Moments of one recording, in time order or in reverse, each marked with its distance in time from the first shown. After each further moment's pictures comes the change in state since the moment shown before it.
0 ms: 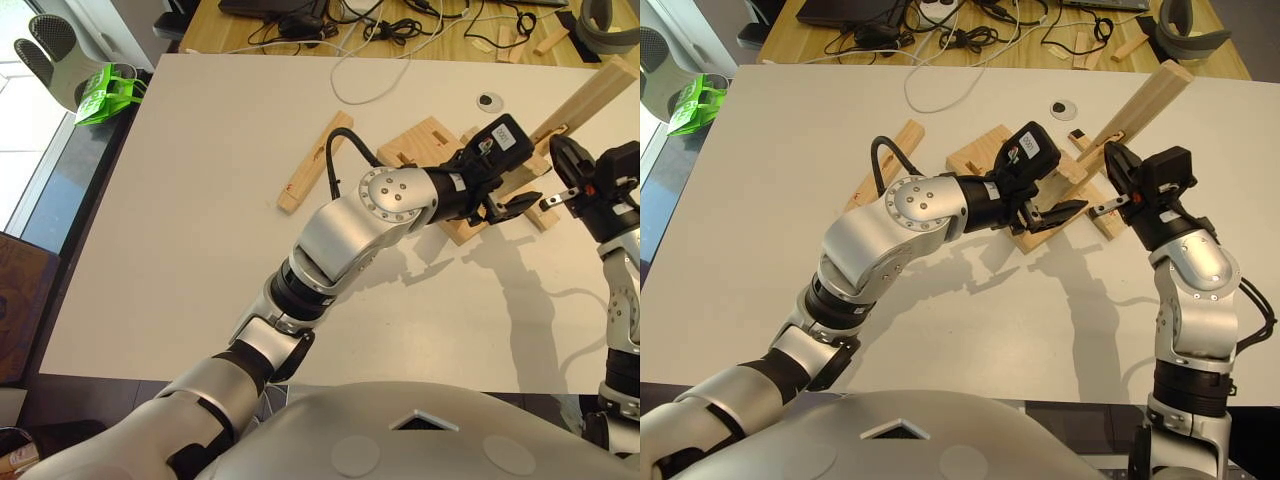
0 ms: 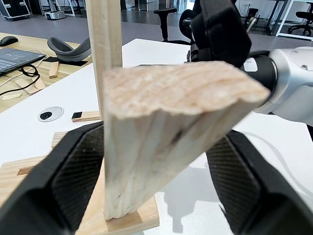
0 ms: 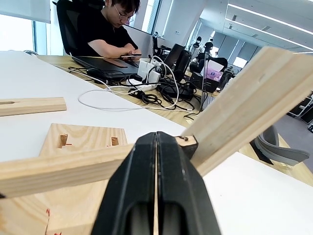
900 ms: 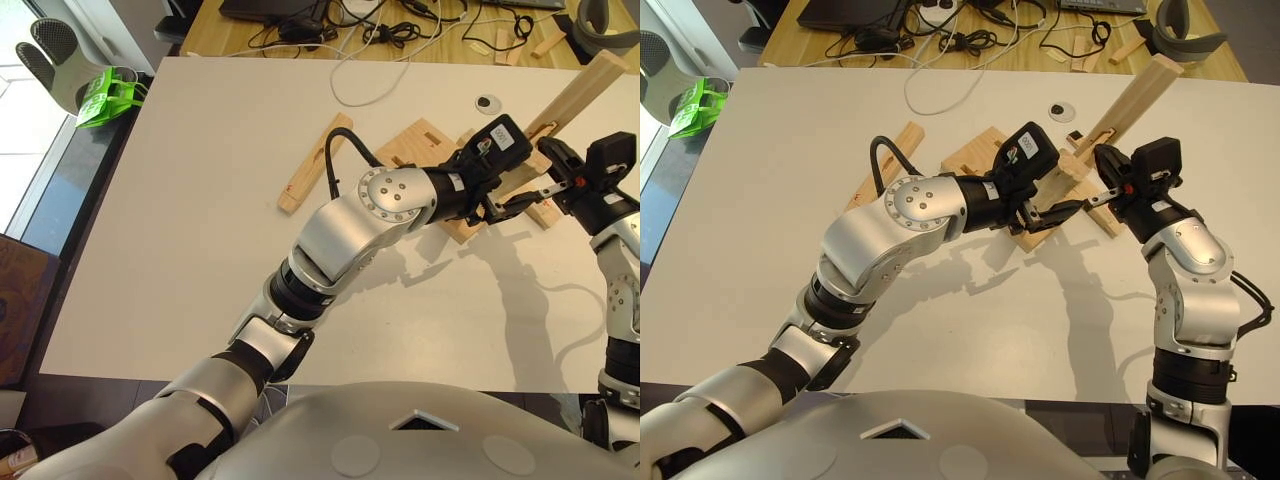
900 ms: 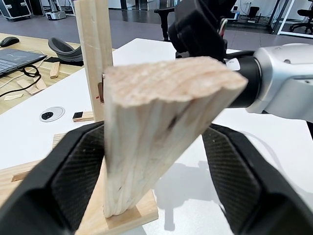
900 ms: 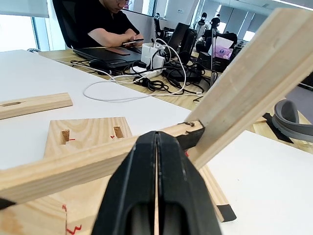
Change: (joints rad) left arm -0.001 0.002 0.001 -0.001 0.000 0.009 0.000; right arm -0.075 -0.004 0.023 -0.005 0.090 0.267 -0.023
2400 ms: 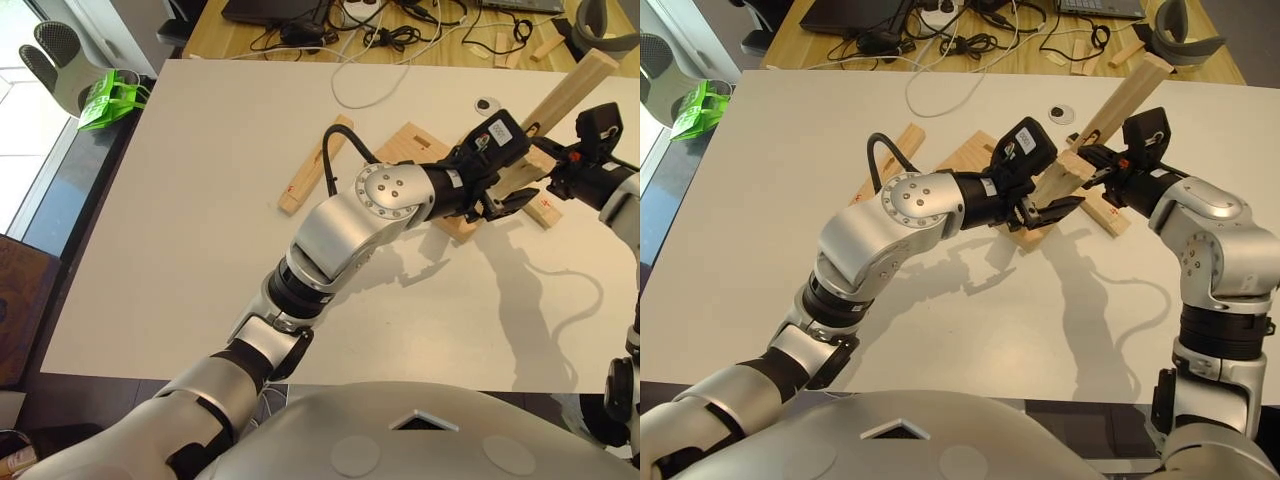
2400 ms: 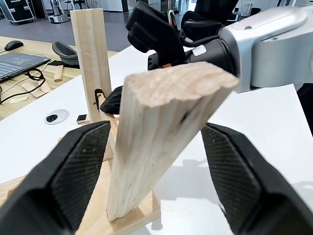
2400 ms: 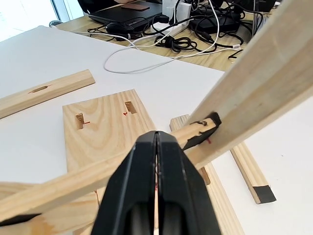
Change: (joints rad) left arm -0.007 0.006 0.013 0.000 0.000 -0.003 -0.001; right arm -0.204 -0.143 0.057 0.082 0.144 0.397 0.030
